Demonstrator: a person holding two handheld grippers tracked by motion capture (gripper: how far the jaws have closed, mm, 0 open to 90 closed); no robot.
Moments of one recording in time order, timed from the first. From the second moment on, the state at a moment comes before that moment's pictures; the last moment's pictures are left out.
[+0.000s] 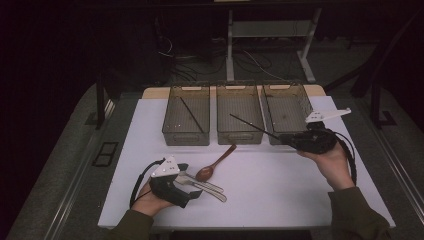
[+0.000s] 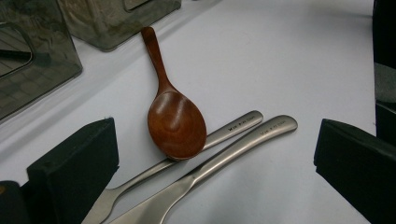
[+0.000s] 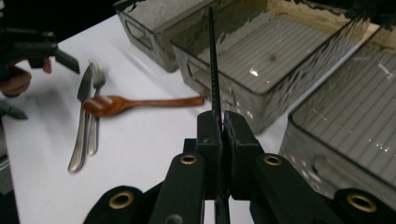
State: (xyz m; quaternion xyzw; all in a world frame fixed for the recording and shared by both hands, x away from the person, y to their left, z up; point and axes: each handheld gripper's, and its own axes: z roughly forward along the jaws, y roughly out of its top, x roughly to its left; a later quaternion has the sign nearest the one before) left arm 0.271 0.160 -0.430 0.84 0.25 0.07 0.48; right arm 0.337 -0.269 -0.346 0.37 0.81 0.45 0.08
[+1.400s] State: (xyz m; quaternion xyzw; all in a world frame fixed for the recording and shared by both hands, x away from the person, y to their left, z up) left arm 0.271 0.159 -0.430 0.84 0.24 0.07 0.48; right arm 0.428 -0.122 -0.347 0.38 0.82 0.42 0.07
